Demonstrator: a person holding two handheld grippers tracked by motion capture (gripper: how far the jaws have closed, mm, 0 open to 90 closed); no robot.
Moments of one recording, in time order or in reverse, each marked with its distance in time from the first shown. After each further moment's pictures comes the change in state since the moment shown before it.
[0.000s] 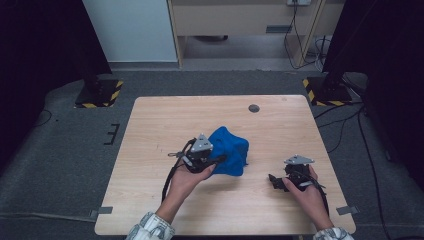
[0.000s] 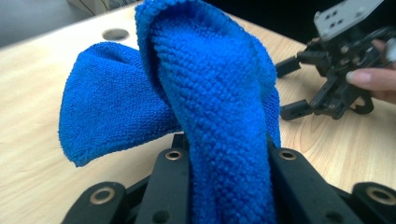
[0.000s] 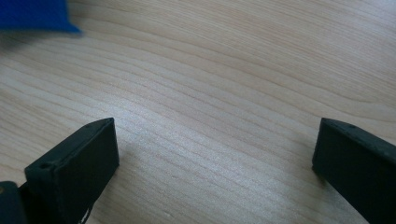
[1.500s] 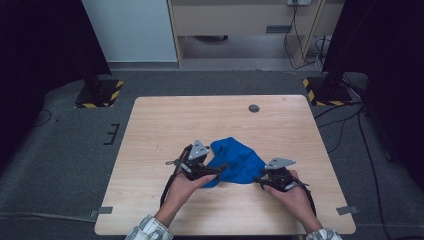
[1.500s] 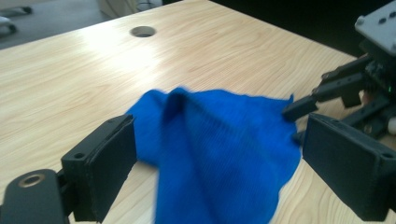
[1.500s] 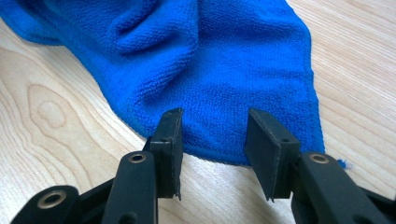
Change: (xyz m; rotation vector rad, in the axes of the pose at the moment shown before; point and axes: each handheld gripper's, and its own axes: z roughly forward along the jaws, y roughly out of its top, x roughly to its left) left arm 0.005 -0.031 -0.014 -0.071 0.119 -0.031; right arm 0.050 0.018 0.006 -0.034 0.239 -0.183
